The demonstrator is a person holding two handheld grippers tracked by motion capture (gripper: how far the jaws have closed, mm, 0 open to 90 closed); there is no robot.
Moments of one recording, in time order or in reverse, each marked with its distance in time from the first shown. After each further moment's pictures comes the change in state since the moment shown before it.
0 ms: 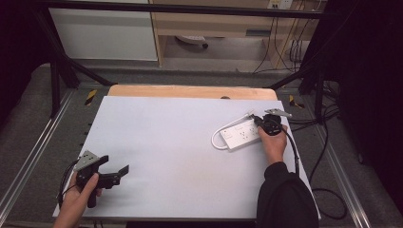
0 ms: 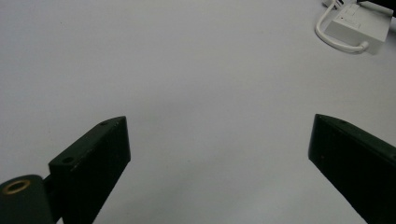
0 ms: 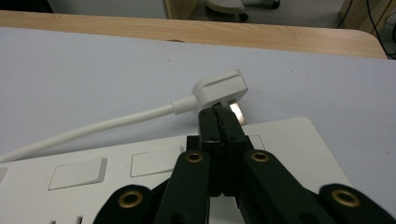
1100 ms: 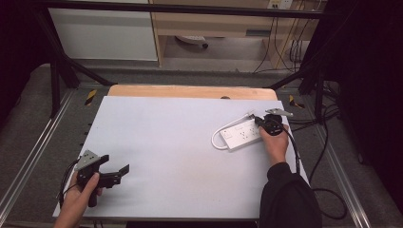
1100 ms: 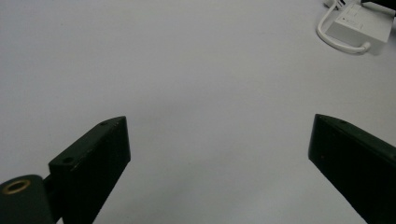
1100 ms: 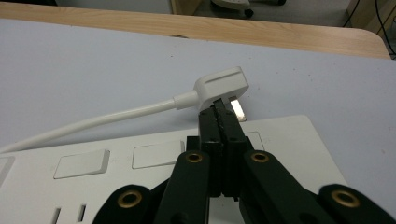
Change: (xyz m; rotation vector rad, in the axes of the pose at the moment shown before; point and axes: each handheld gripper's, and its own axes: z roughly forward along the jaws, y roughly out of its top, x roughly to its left) left arm 0.000 0.001 0.001 -0.001 0.004 0.010; right arm -0.003 0.002 -0.003 0.023 0.019 -0.021
